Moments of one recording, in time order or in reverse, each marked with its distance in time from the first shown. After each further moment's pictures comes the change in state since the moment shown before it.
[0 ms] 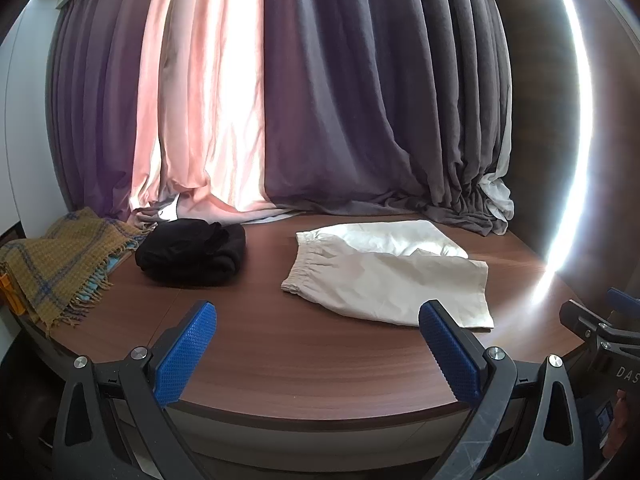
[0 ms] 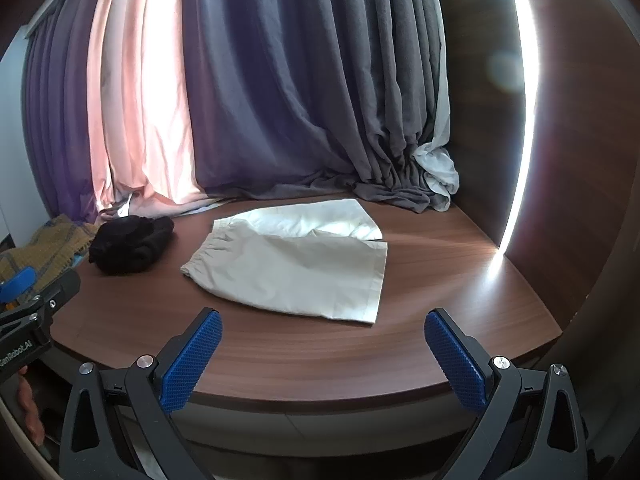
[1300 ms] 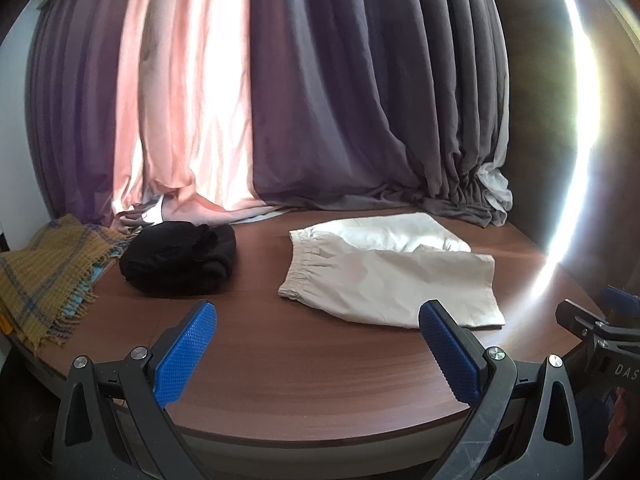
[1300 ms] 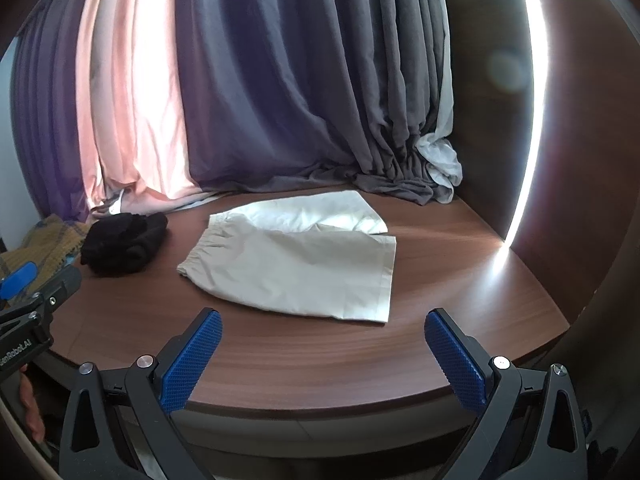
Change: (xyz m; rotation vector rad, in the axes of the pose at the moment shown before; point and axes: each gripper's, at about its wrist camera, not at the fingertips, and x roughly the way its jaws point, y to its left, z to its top) left arm 0.046 0.020 0.005 0.044 0.027 -0.060; right arm 0.028 0.021 0.004 0.016 0.039 -0.034
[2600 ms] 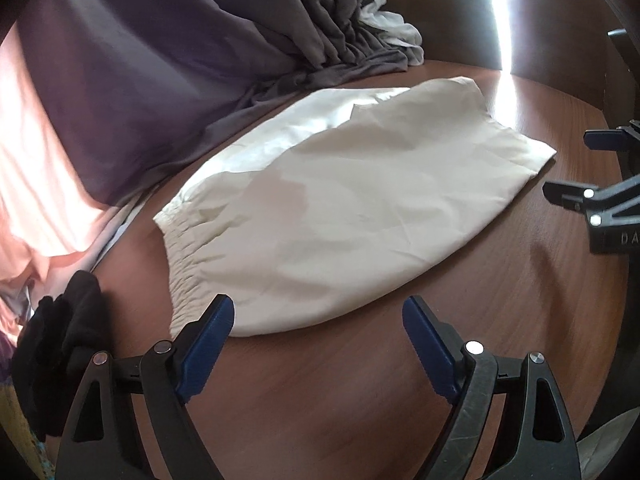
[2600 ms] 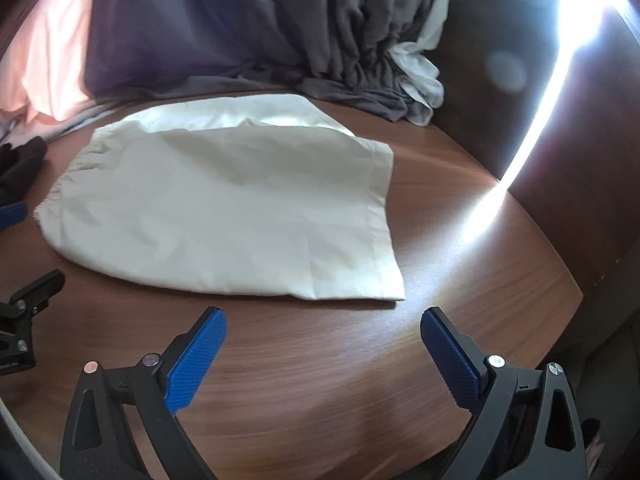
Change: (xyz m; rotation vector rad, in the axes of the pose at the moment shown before) left arm 0.243 -0.034 -0.050 0.596 0.209 -0.321; right arm 0.199 0.020 -0.040 -0.008 0.246 -0.338
